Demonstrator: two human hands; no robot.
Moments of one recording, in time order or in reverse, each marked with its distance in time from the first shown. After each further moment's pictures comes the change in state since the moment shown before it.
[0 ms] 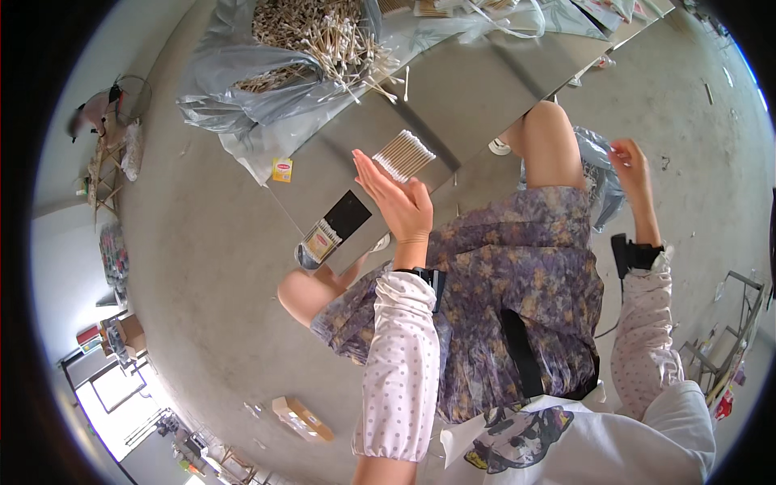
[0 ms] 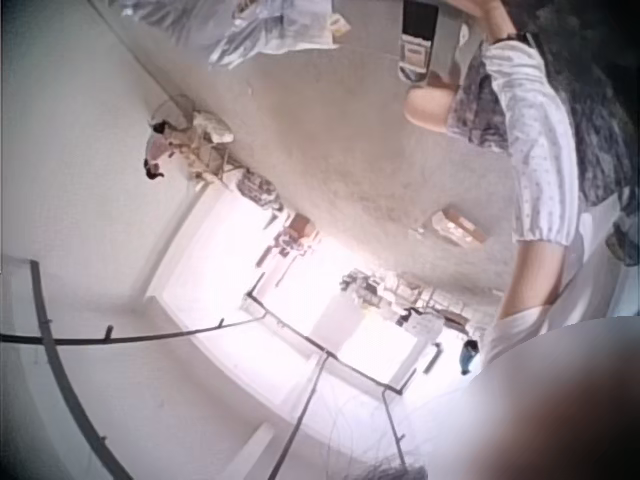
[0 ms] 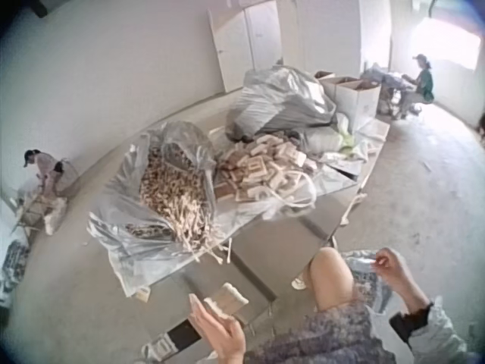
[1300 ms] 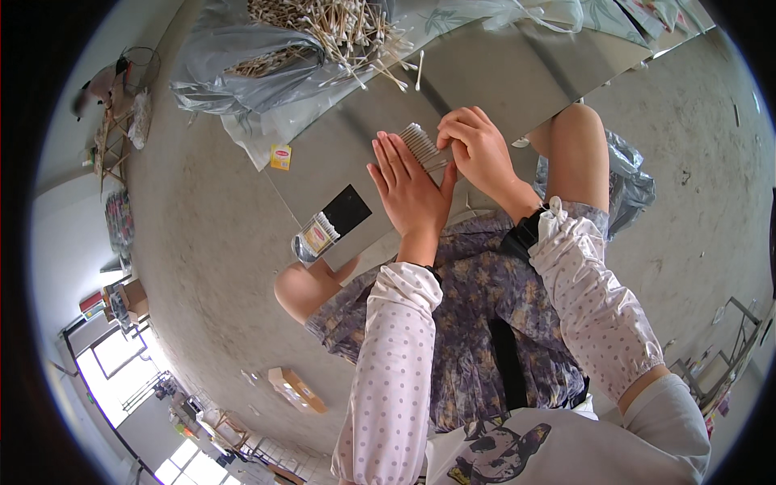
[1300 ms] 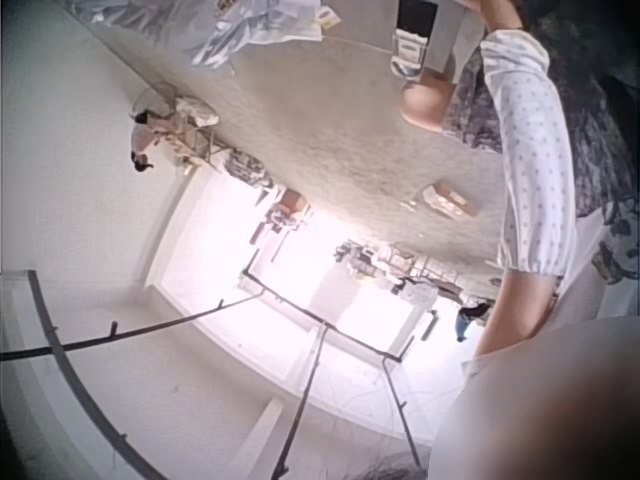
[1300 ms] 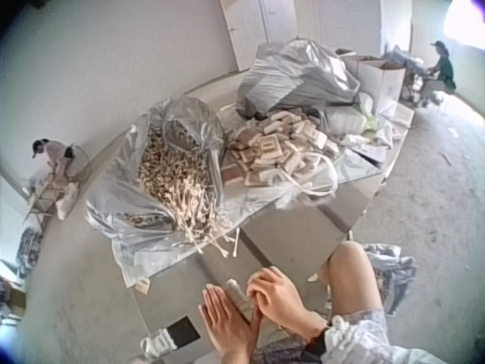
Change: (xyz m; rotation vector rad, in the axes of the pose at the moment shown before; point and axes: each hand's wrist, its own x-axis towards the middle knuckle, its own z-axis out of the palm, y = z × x) left_hand 0.006 0.020 0.009 0.681 -0.351 -0.020; right_hand -0.008 -0.192 0.206 0.332 -0.205 -0.545
